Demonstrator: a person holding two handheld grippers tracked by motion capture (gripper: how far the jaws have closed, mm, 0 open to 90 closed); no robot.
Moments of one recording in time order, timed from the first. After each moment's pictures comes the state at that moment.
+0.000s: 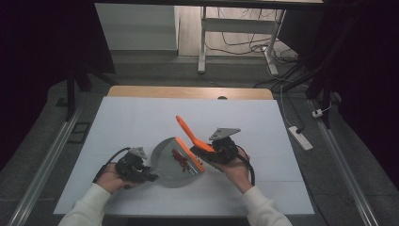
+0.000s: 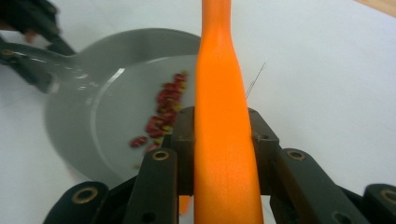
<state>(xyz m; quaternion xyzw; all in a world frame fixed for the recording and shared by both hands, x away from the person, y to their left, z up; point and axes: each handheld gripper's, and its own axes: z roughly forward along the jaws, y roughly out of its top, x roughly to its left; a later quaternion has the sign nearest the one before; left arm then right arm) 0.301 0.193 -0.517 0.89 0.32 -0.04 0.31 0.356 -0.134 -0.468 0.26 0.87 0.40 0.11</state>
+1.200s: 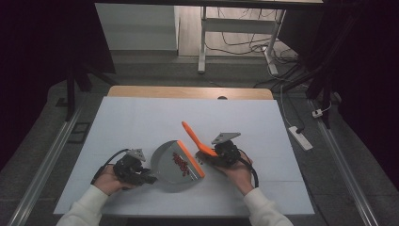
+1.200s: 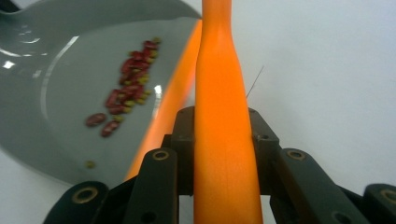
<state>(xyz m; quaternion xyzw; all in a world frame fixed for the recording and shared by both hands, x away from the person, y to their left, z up) 0.294 0.194 -0.513 0.90 0.31 -0.04 0.31 0.357 -0.141 -0.491 0.28 0.88 0.36 0.11</state>
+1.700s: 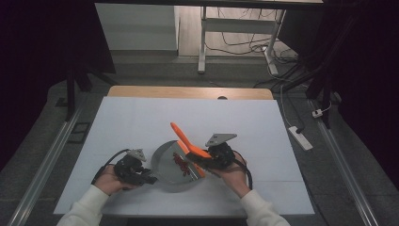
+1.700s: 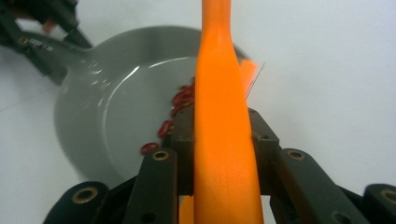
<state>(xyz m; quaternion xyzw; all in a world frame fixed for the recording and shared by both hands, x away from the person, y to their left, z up) 0.294 0.194 -0.513 0.90 0.31 -0.05 0.31 0.343 -0.126 -0.476 0.24 0.88 0.41 0.09</state>
